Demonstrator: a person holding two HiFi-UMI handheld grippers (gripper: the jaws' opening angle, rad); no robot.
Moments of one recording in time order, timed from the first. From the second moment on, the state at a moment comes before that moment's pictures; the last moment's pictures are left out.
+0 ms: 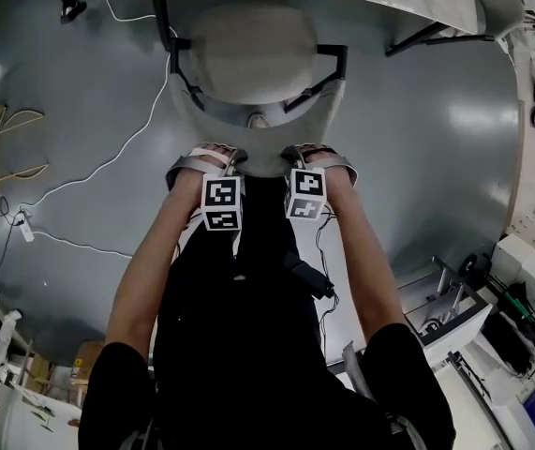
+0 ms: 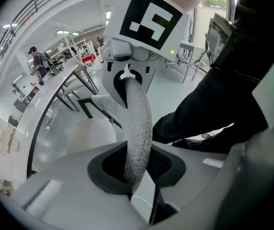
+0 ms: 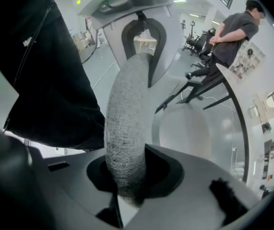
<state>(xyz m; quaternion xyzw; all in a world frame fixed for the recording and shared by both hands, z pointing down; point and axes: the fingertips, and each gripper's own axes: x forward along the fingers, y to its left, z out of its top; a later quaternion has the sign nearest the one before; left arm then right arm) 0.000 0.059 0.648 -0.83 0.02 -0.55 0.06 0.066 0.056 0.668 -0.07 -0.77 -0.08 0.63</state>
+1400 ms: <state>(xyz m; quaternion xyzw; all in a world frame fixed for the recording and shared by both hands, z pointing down) 0.009 0.076 0.652 -0.83 0.02 -0.56 0.04 0.076 0.072 0.669 -0.07 -0.76 -0.09 0.63</state>
